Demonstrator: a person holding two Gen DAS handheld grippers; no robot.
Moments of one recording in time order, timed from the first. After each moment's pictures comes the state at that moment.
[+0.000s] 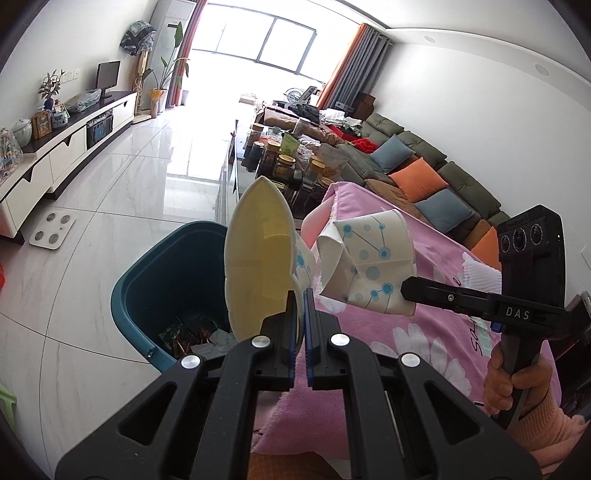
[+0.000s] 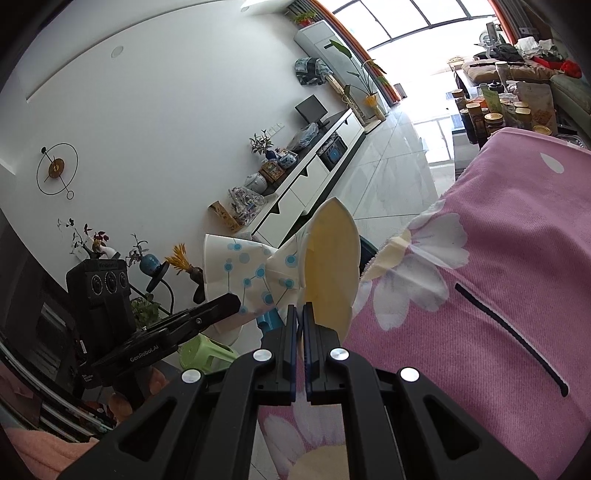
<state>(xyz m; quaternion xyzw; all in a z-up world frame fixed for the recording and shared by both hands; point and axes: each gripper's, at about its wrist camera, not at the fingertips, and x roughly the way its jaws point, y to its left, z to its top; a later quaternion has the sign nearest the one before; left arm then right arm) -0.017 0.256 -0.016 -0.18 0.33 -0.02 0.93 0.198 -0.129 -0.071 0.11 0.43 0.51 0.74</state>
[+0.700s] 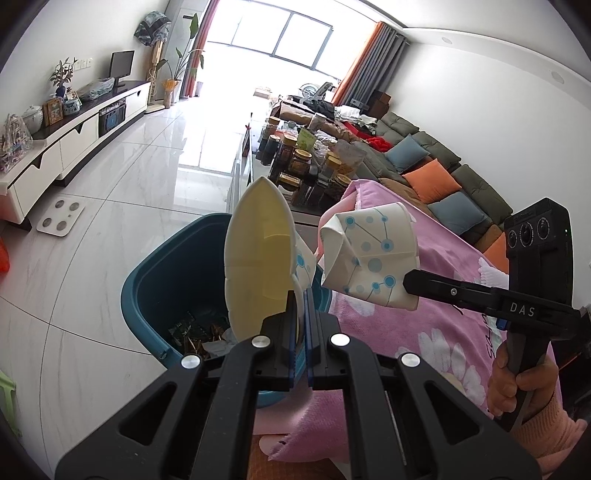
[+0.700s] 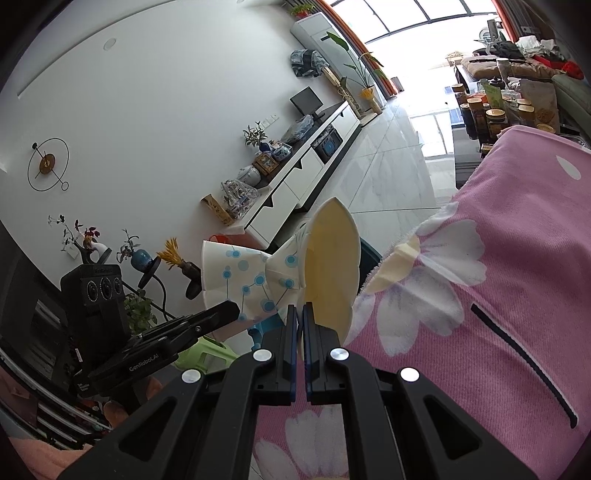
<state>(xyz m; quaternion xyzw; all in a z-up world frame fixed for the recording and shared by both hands) 0.001 0.263 -0.035 -0.20 0.34 0.01 0.92 0.204 -0.101 -0.064 0.10 0.45 0.50 0.74</state>
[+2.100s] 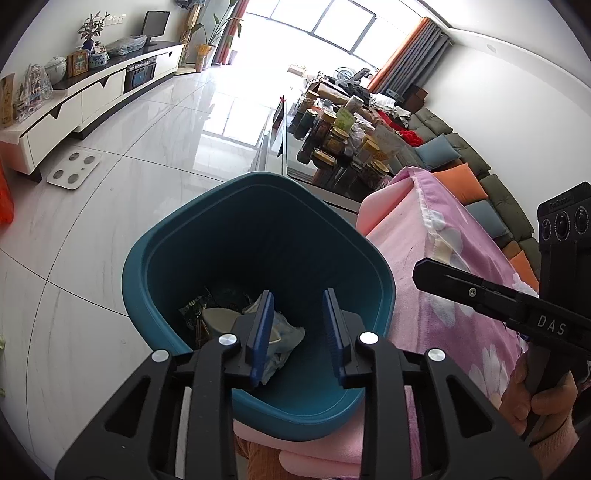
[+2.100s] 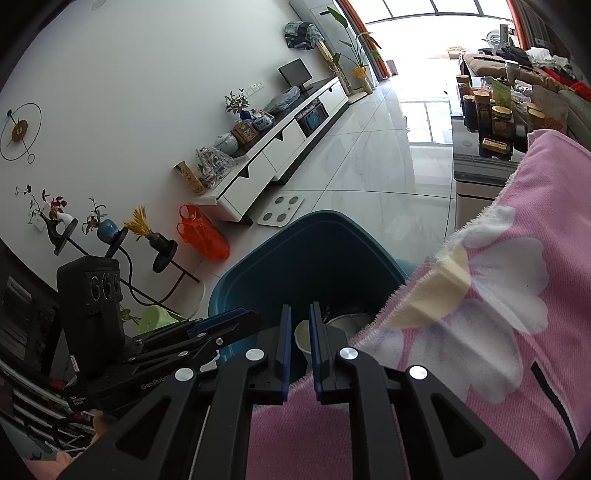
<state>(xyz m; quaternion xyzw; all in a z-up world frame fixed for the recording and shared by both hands) 0.061 0.296 -0.115 -0.25 0.38 0.05 0.89 0.211 -0.030 -0.086 0.02 0.48 0.47 0.74</state>
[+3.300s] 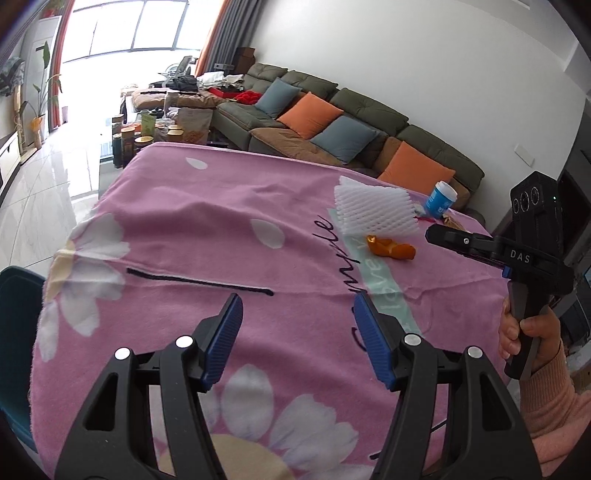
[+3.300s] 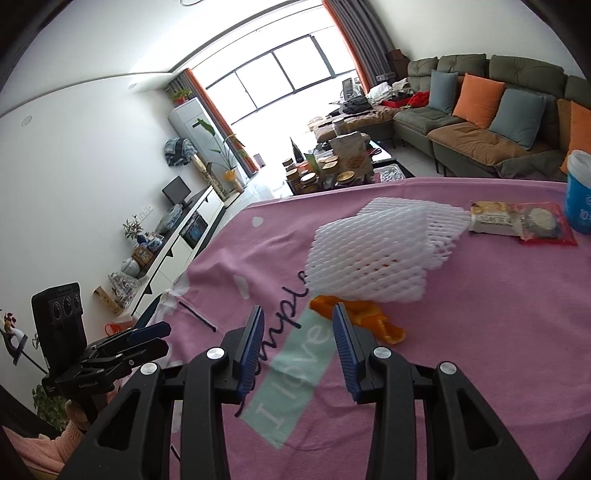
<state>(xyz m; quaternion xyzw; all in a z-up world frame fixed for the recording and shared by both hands) 0.112 0.004 -0.055 -0.07 0.37 -0.24 0.89 0.182 -0.394 -0.056 0.15 0.37 0.23 0.89</state>
